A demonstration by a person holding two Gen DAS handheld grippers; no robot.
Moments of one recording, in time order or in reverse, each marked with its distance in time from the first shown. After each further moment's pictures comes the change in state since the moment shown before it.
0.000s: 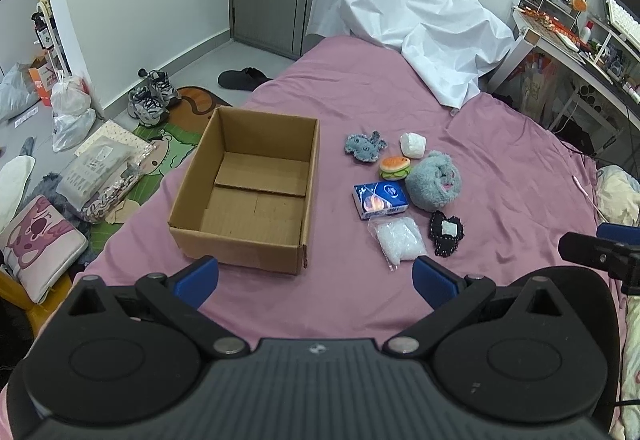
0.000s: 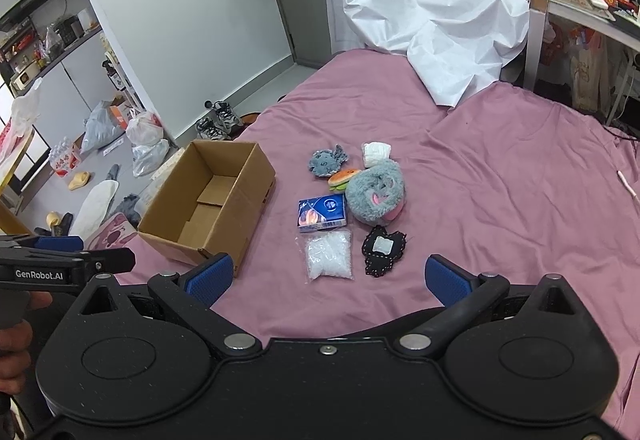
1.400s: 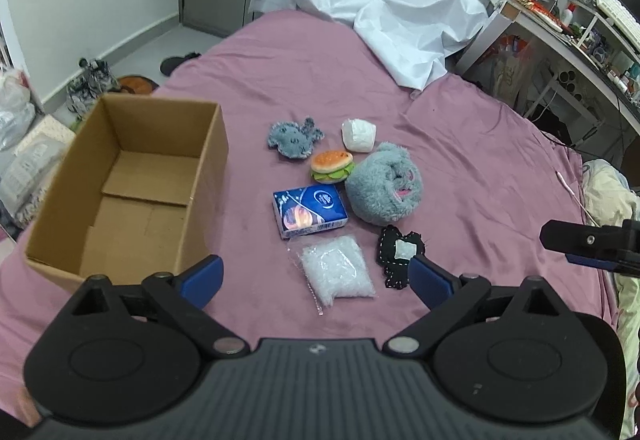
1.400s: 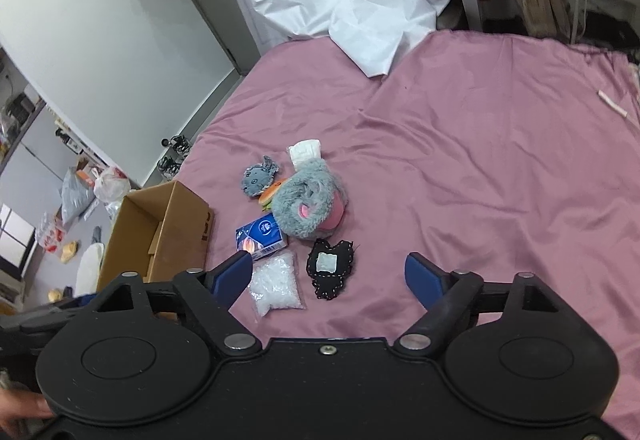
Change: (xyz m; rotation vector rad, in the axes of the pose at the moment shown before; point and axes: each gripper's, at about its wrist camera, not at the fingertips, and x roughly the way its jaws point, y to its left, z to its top) left arm 0.122 -0.060 0.010 0.004 0.040 -0.129; right arm 0.062 -0.090 -0.001 0.281 0.008 -0.009
